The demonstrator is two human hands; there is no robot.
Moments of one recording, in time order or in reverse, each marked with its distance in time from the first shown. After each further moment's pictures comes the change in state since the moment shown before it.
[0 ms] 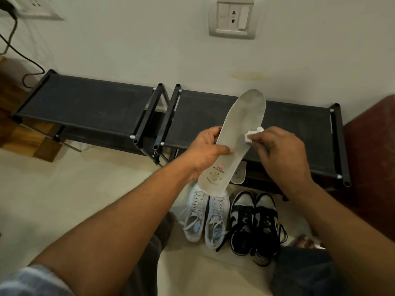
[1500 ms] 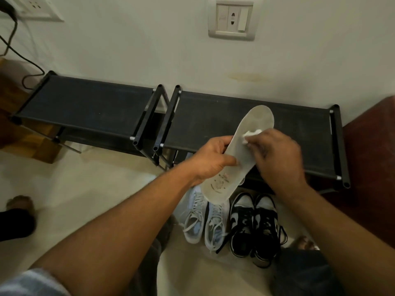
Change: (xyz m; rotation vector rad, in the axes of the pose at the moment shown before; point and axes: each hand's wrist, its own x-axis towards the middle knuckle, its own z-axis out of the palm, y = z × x) left_hand -0.006 -0.003 0.010 0.078 -0.178 0.013; right_hand -0.001 -0.009 0.002 0.039 0.043 0.037
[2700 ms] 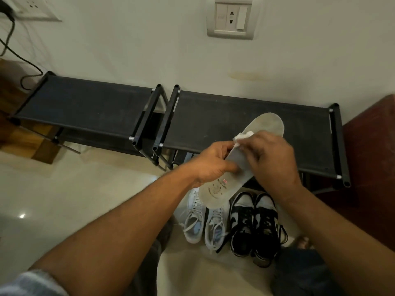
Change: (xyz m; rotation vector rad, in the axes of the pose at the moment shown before) left_hand -0.004 -0.003 0.004 -0.005 -0.094 -0.021; right_hand -0.006 -0.011 0.006 0.009 -0.010 -0.096
